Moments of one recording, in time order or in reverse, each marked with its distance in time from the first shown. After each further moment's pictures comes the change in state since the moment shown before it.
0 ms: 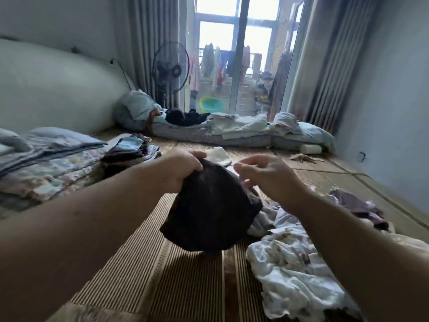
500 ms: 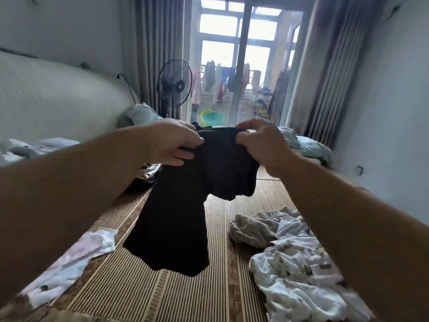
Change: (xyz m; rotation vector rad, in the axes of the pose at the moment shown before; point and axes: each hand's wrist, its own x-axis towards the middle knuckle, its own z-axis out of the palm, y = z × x) left_hand -0.032 0.074 -0.046 0.343 0.004 0.040; right_hand 0.039 -0.078 0.012 -0.111 0.266 -0.093
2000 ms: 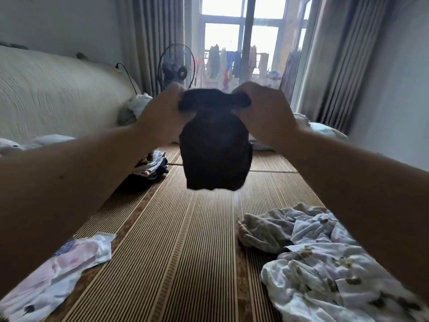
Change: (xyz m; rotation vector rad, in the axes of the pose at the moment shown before) left_hand 0.091 -0.005 -0.011 0.627 0.484 0.669; right_hand 0.086 0.024 0.015 -0.525 0.096 -0.525
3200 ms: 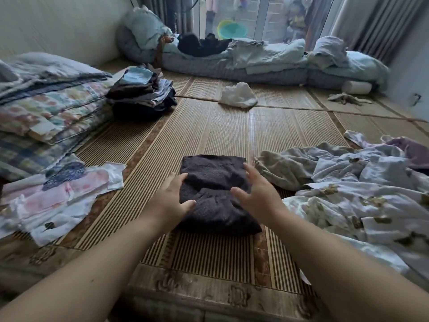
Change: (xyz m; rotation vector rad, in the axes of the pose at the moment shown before) left_hand -0.256 -0.112 0.147 -0.113 -0.490 -0.507; right_hand -0.256 0.034 0.166 0.381 -0.622 0.587
